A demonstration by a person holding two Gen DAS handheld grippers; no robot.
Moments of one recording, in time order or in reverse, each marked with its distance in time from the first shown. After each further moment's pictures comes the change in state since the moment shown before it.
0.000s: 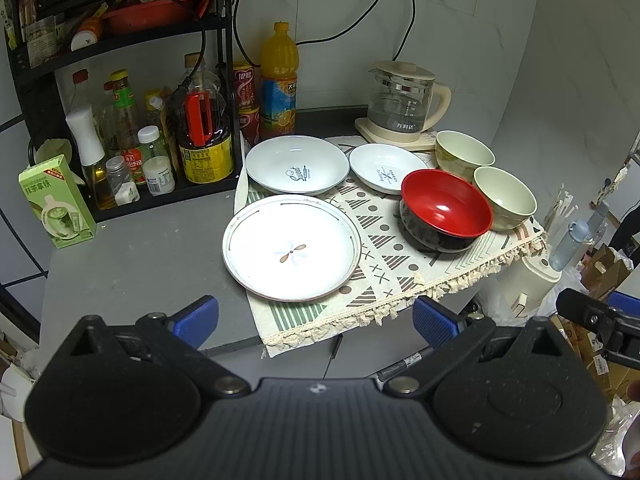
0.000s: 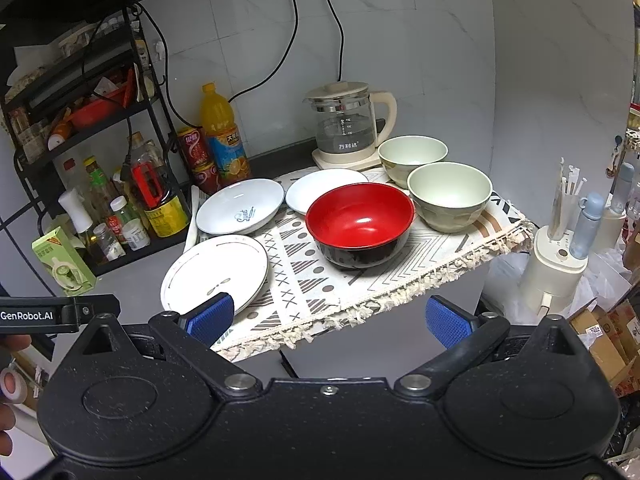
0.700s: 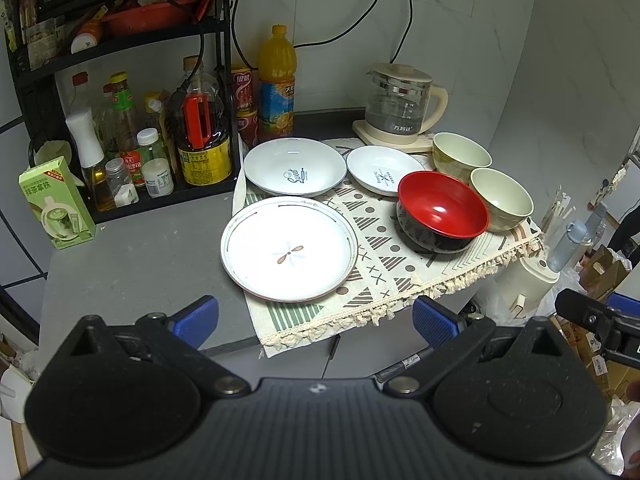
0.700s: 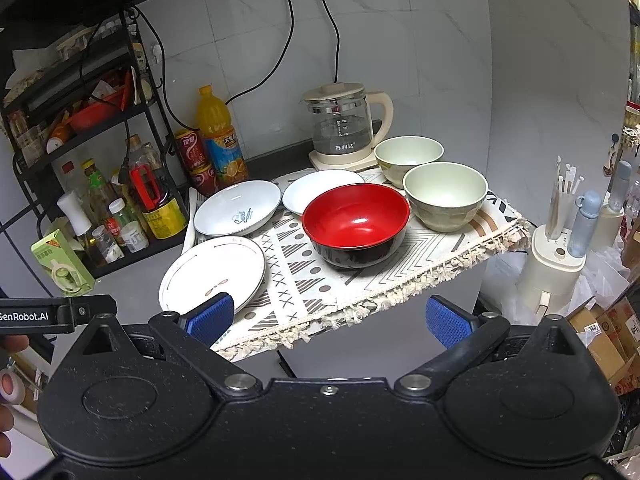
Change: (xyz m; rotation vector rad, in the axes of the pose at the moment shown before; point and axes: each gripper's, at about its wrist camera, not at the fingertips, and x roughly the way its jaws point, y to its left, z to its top) left arm -0.003 -0.006 -0.003 0.004 -0.008 0.003; right arm -0.001 -0.004 -0.003 0.008 -0.006 -0.003
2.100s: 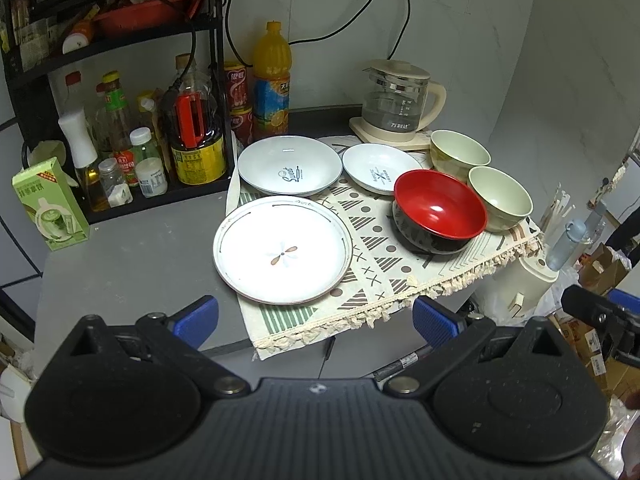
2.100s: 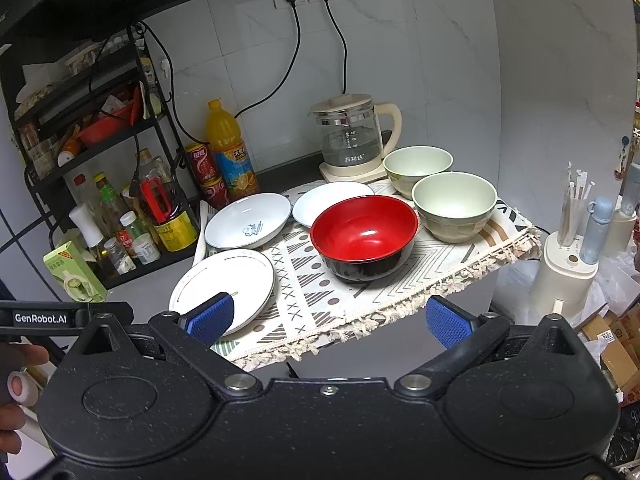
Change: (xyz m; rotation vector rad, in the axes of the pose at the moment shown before) left arm 0.012 -0.008 0.004 -0.004 0.009 -0.005; right arm 0.003 -0.013 0.005 0.010 -0.032 0.051
